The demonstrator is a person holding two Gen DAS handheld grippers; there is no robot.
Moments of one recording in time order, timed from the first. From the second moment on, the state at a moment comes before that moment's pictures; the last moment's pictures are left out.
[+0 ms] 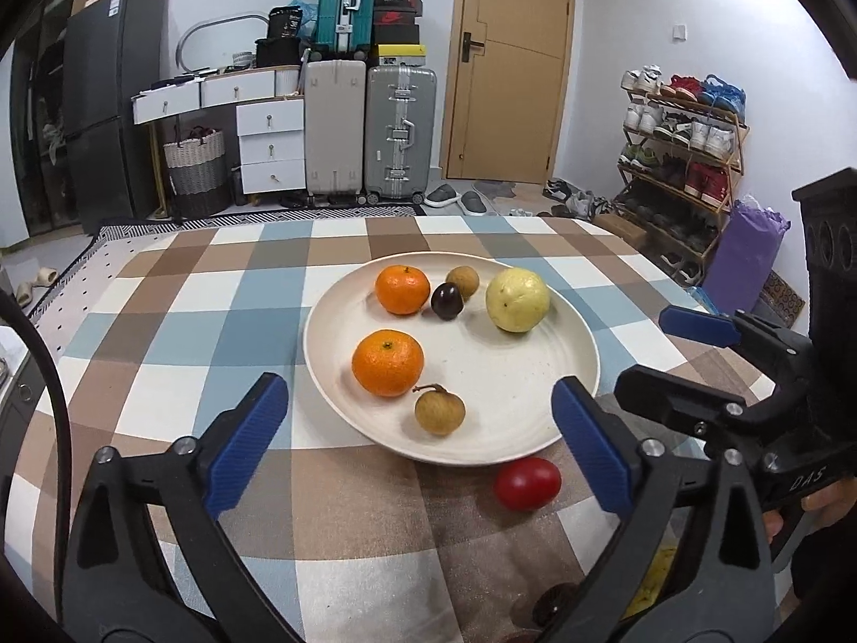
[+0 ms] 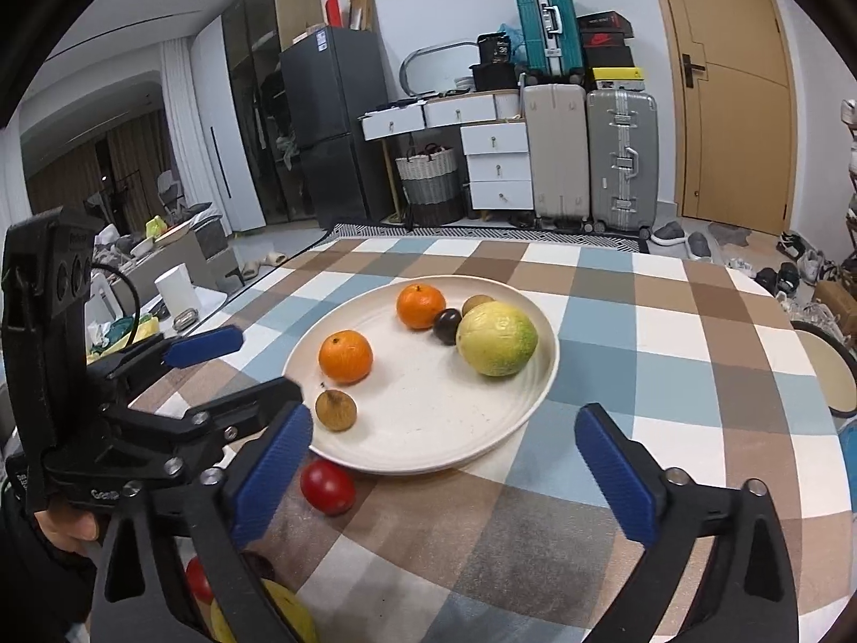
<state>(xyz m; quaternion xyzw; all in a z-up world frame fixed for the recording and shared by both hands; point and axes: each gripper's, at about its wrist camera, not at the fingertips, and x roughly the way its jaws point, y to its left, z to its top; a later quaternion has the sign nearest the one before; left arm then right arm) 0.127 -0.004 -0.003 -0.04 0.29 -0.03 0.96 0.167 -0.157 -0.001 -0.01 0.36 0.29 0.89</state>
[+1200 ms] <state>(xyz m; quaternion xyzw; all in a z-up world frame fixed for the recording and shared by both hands) 0.046 0.008 -0.005 -0.05 0.30 -0.02 0.95 0.113 -0.179 0.004 -0.02 0.35 0.27 0.90</state>
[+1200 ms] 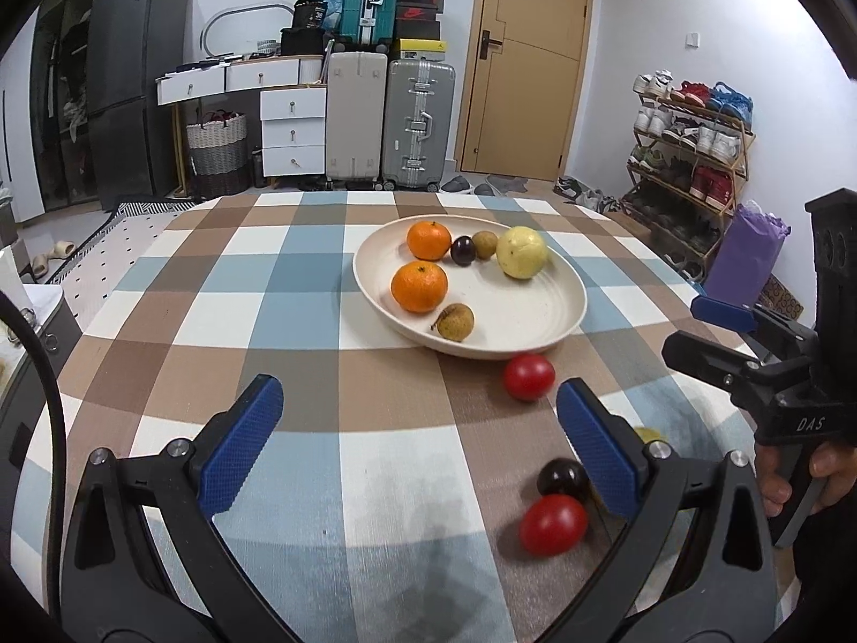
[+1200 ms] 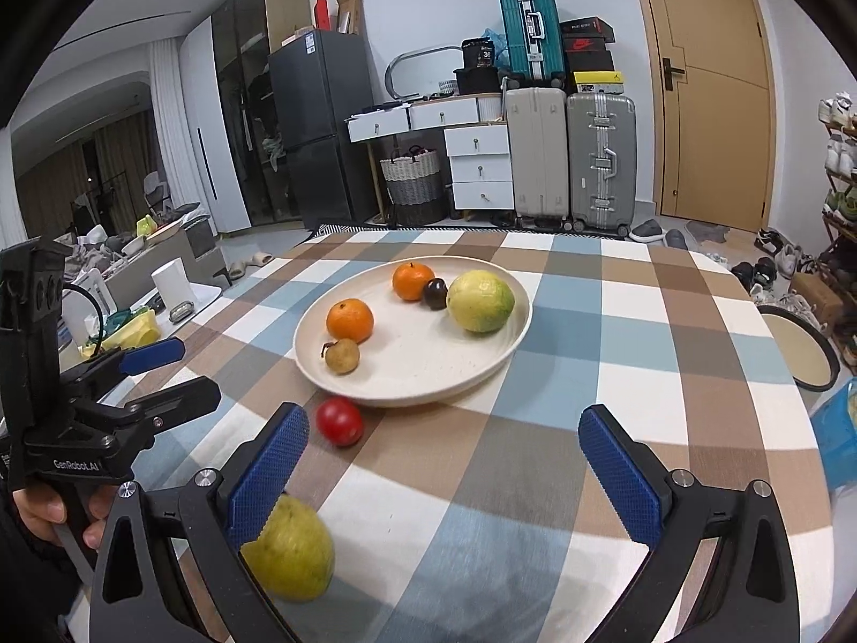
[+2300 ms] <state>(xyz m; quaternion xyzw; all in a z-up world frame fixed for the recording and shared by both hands) 0.021 -0.001 -0.013 -0.04 0.34 -0.06 0.94 0.067 -0.145 -0.021 -0.08 0.46 0.31 0.83</state>
